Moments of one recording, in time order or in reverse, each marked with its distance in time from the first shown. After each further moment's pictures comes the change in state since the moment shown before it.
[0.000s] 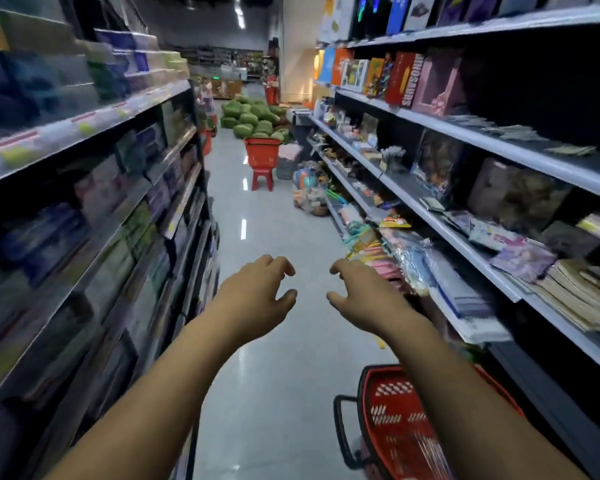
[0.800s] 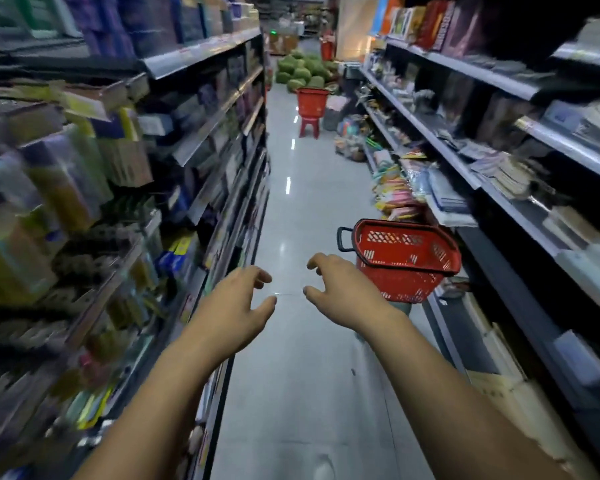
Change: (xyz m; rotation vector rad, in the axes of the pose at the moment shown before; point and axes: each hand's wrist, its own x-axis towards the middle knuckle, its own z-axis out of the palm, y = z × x) left_hand -0.696 0.247 0.029 -0.167 0.088 -0.325; right_hand -0.684 -0.082 0.021 0.119 -0.159 -0.205
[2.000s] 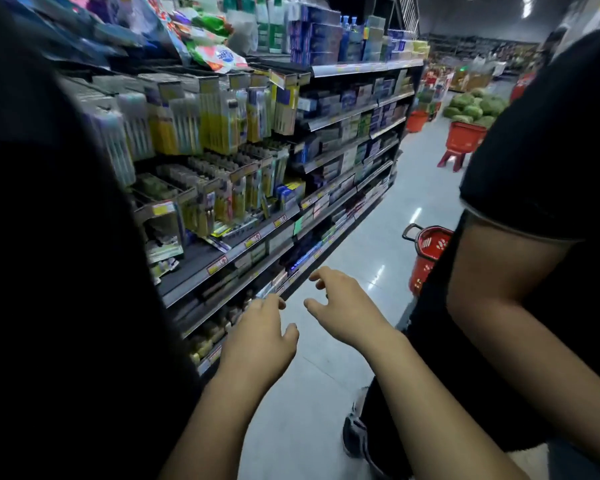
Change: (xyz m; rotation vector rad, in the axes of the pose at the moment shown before) left_hand -0.448 0.318 0.163 0.024 0.389 -0.625; right_hand -0.434 0.091 -0.045 0.124 -0.201 -0.498
